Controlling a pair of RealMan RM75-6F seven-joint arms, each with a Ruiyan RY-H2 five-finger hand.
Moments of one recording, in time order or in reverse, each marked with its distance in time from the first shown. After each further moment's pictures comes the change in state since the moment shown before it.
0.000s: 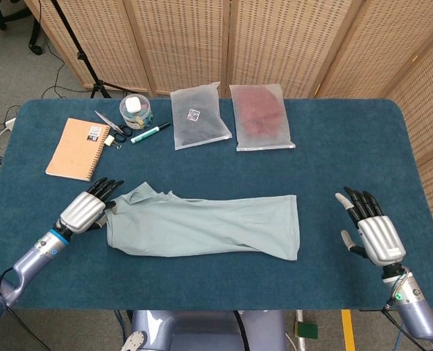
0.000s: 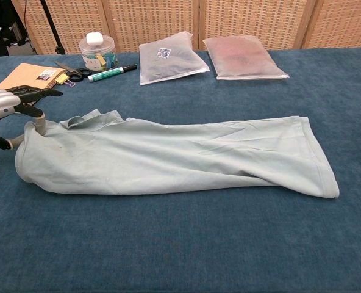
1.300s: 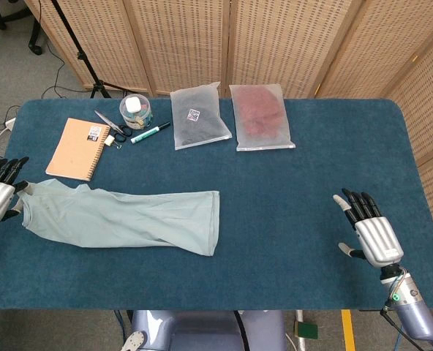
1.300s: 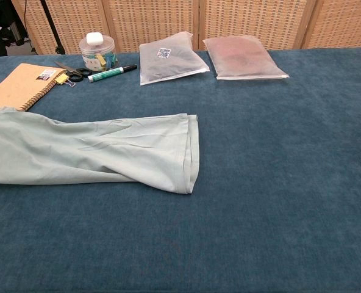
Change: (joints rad) left arm 0.154 0.171 -0.083 0.144 -0.124 0.048 -0.099; right arm -0.001 -0.002 -0.001 -0.011 0.001 -0.005 -0.058
